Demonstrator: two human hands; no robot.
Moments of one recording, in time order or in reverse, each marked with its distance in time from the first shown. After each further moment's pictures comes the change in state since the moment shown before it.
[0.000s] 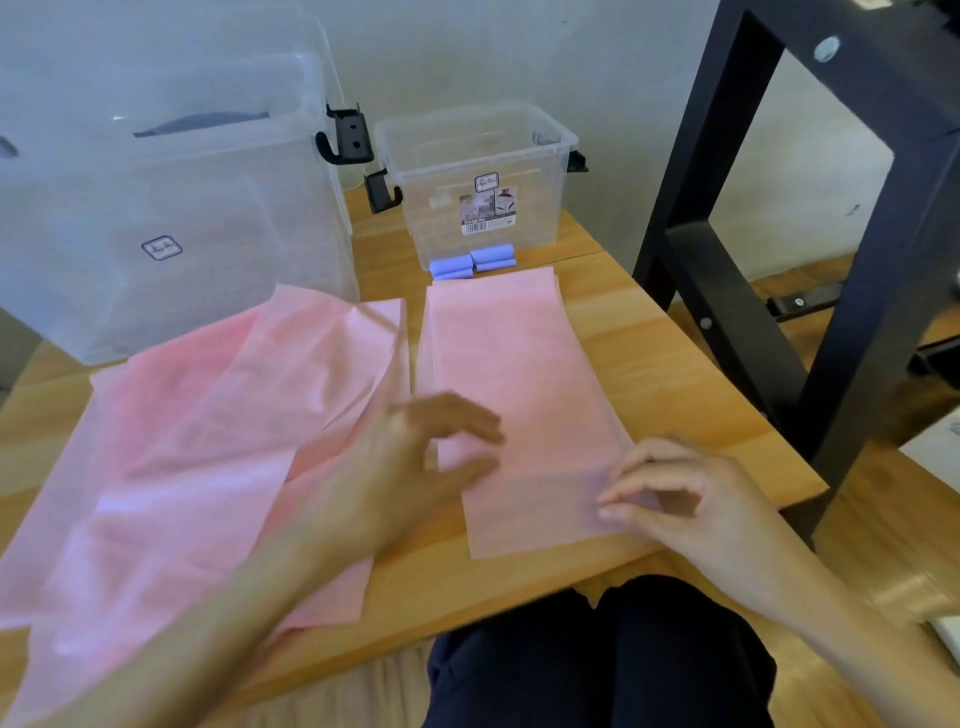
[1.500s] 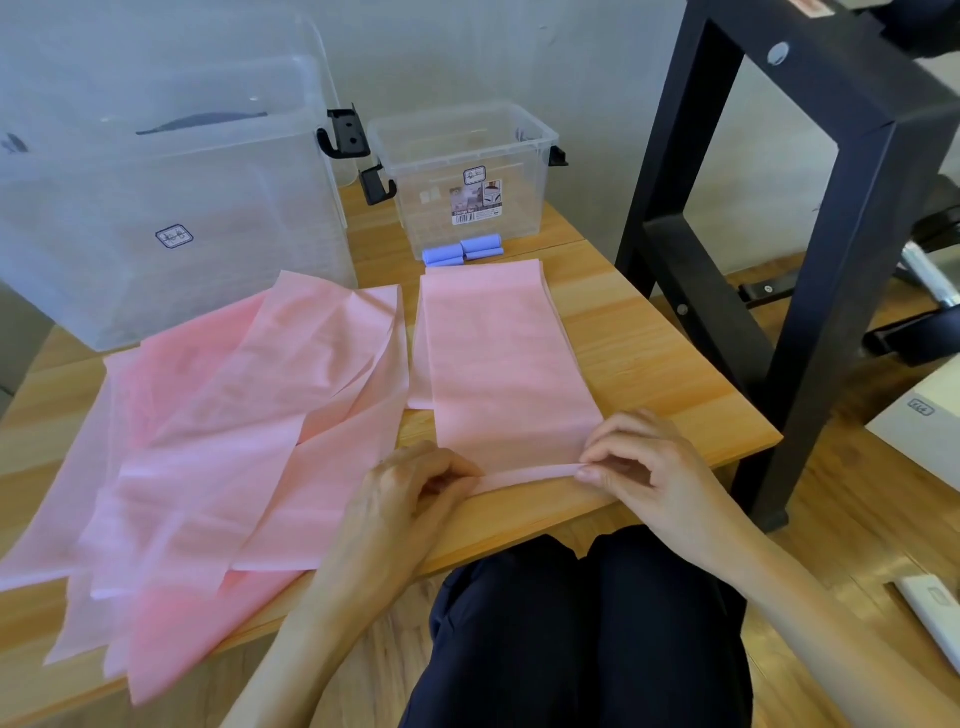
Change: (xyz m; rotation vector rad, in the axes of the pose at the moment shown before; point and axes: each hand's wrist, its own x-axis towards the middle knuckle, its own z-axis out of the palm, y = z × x) left_hand -0.070 0.012 0.031 -0.004 0.092 -0.157; right_hand -0.014 0.012 0.025 -0.185 0.089 -0.134
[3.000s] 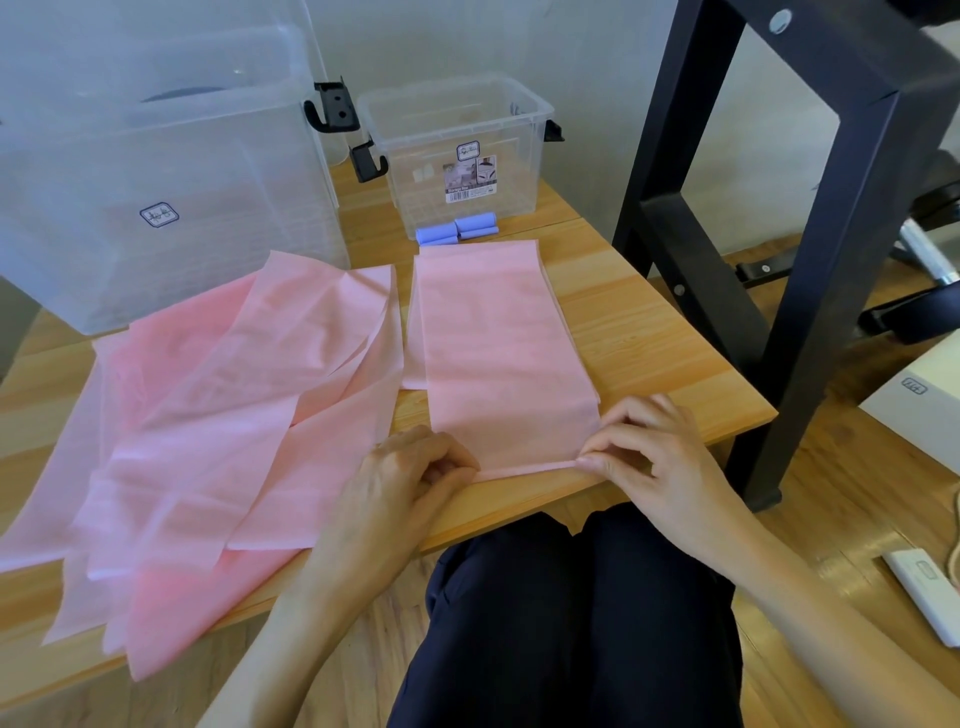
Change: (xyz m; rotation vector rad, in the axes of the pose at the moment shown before) left_hand -0.003 0.003 0.000 0.016 -0.043 -0.014; right_hand -0.011 -0.001 0.002 -0.178 0.070 -0.011
